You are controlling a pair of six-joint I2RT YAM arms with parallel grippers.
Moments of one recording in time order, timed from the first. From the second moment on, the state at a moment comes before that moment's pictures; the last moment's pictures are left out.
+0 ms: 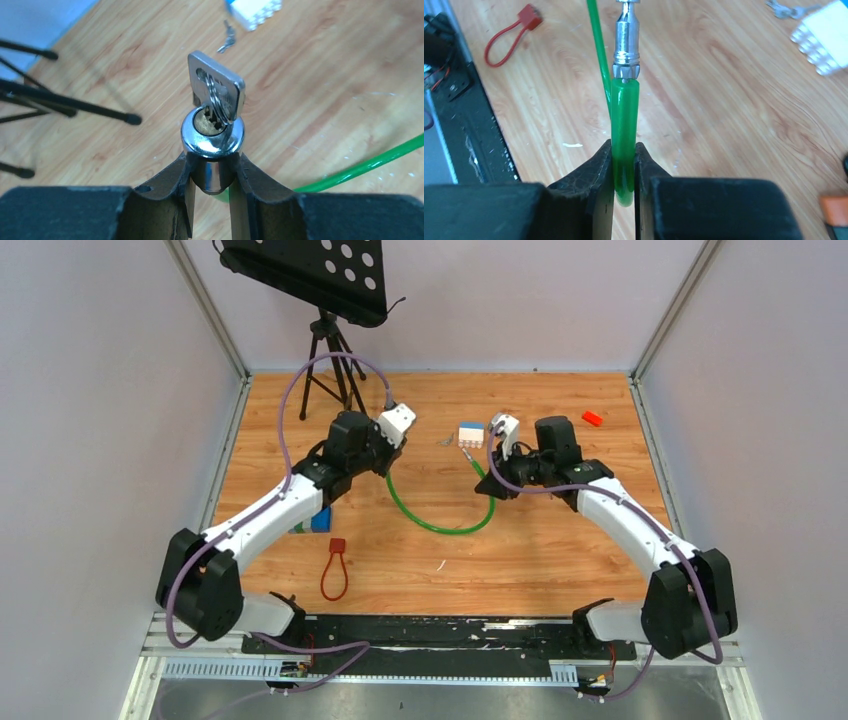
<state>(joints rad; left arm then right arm) -0.56 1.34 0.97 -0.08 0.13 0.30 0.39 1.31 0.95 -0.33 -0.70 -0.19</state>
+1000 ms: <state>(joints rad) -0.27 1.80 1.23 -0.35 0.13 0.03 0.15 2.07 1.39 -0.39 -0.58 0.00</state>
